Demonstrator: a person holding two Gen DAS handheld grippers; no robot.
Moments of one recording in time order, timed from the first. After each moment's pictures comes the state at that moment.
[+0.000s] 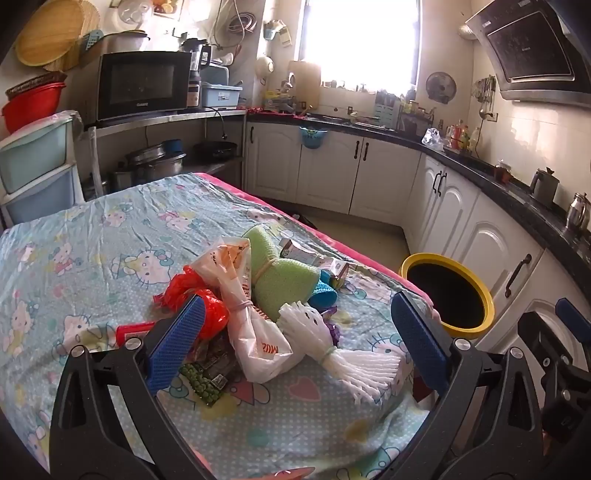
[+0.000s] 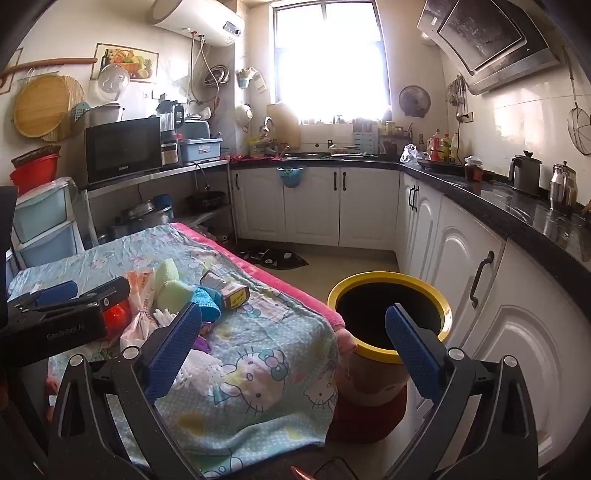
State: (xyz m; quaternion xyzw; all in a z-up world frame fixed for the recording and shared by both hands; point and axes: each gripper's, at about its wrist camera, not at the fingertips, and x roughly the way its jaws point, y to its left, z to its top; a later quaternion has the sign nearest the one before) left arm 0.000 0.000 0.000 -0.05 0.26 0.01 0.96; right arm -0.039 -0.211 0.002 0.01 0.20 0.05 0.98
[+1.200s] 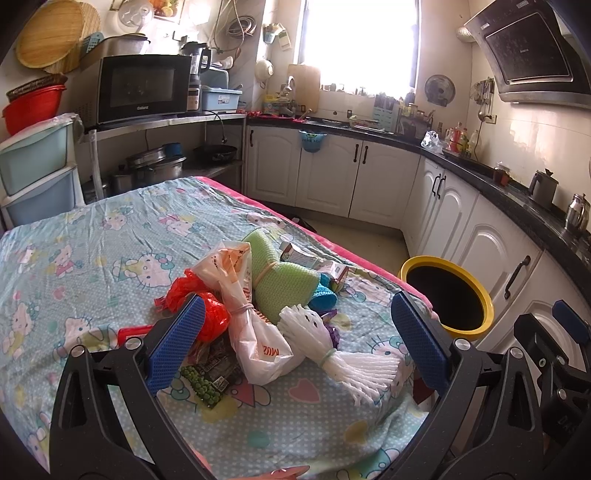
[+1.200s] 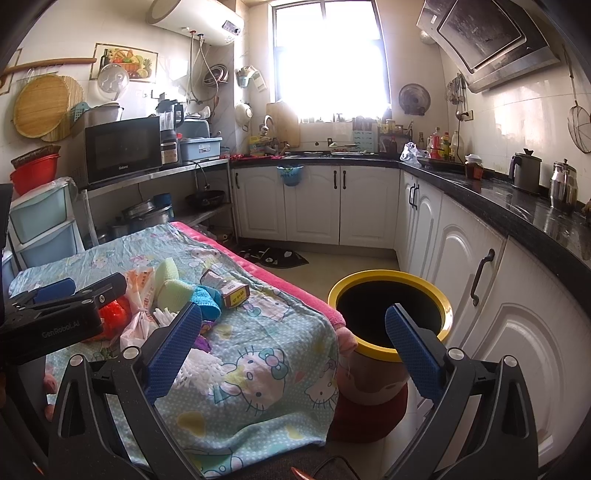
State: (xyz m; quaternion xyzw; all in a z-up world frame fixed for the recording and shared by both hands) left arm 0.000 0.002 0.002 -0.05 0.26 0.01 0.96; right arm -0.038 -0.211 0.001 0.01 0.20 0.05 0.98
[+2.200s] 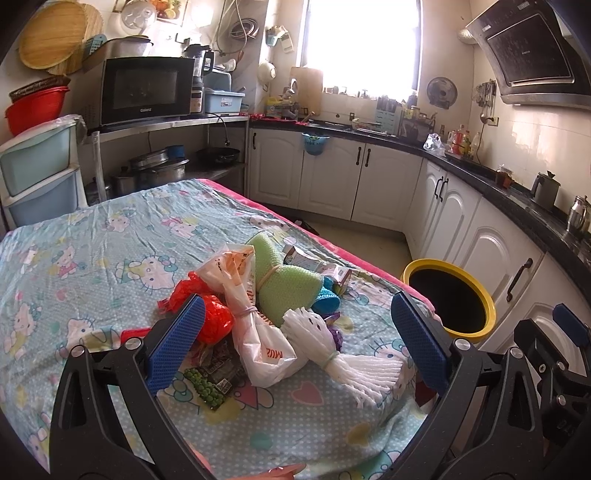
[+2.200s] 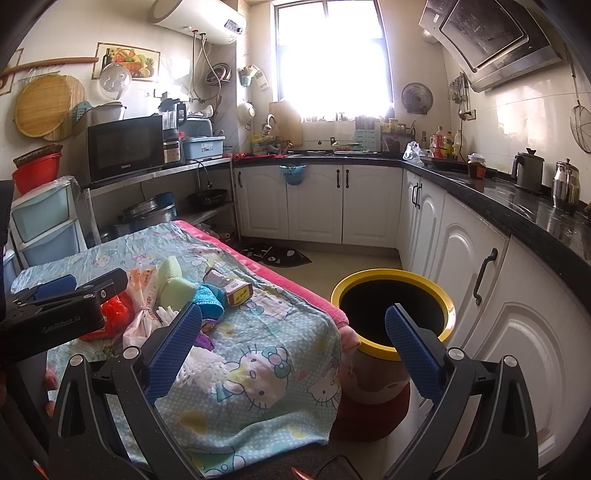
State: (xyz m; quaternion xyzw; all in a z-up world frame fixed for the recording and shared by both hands) left arm 0.001 0.005 0.006 -0.05 0.26 0.01 0.96; right arm -0.039 -0.211 -0.003 0.01 0.20 0.06 0.98
